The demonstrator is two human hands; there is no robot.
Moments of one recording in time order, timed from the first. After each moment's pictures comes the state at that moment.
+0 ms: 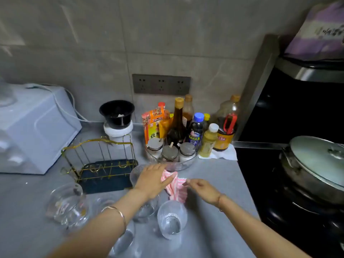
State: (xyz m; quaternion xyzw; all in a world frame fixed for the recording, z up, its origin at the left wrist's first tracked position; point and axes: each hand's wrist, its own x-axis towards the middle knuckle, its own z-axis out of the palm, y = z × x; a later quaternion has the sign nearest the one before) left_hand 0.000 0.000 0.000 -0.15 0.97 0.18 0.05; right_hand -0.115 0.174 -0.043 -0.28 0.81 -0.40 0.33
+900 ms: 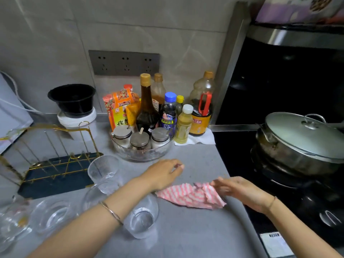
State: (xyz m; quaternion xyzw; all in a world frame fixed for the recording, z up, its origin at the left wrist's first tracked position) left_hand -0.068 0.080 -0.033 -0.03 0.96 0.28 0.07; right_hand -0.158 0.336 -0.061 -0.13 0.69 -0.59 0.40
